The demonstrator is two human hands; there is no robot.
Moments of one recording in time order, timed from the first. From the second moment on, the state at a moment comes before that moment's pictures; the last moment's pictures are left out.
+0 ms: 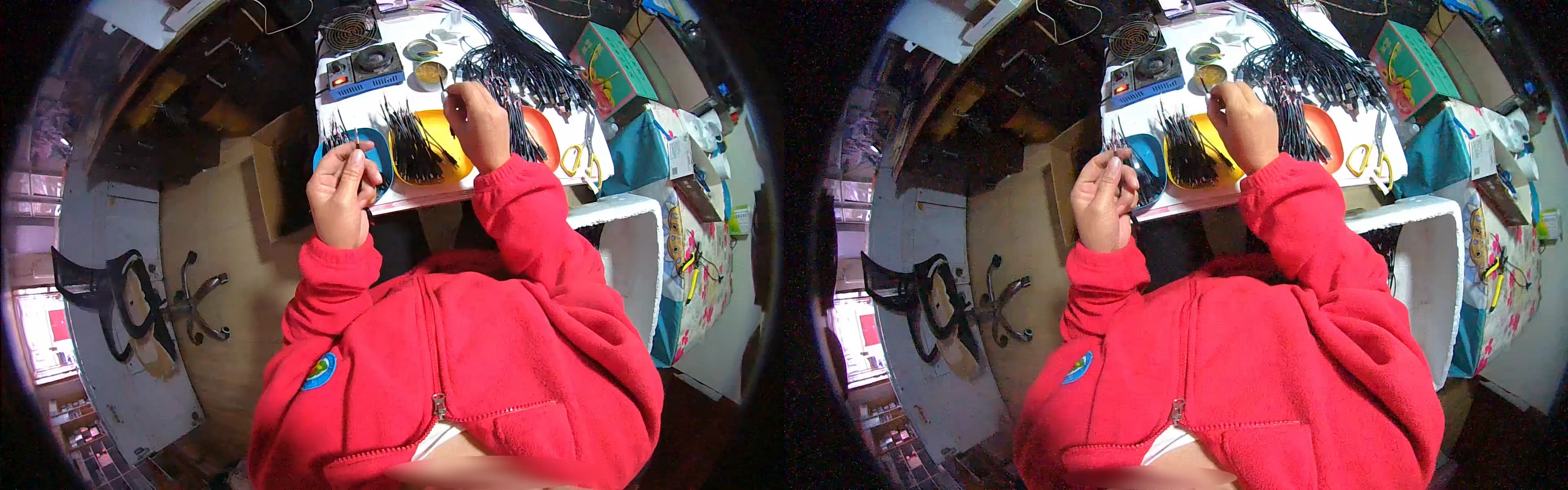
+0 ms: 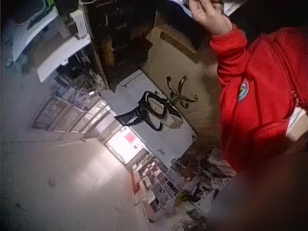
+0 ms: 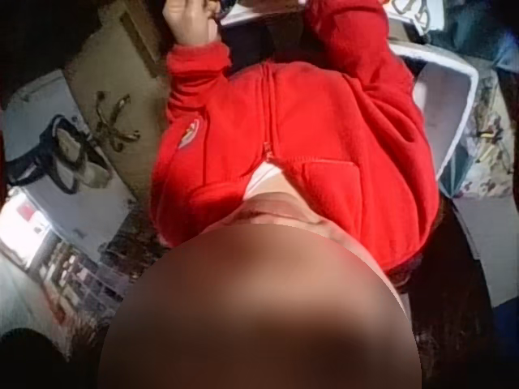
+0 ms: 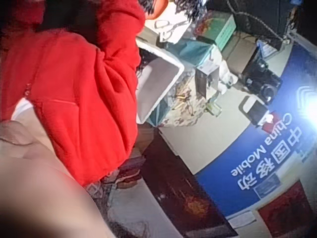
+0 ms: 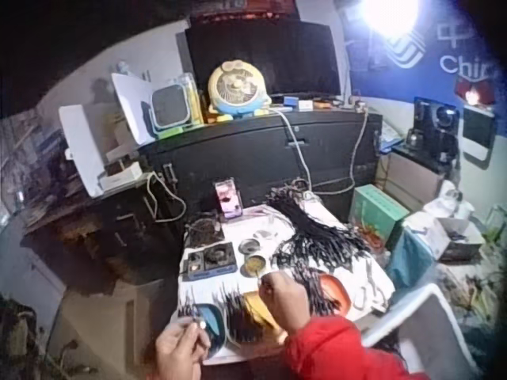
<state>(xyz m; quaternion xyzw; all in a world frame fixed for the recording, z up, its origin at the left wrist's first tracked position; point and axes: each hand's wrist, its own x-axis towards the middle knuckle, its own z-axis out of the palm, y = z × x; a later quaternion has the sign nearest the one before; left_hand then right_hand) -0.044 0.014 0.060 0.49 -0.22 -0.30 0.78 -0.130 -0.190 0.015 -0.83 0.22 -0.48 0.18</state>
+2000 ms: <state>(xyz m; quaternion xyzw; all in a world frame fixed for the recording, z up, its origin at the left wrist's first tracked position) -0.091 0.017 0.067 0.43 -0.28 -0.48 0.71 -0.210 -0.120 0.066 -0.50 0.05 -0.19 0.84</state>
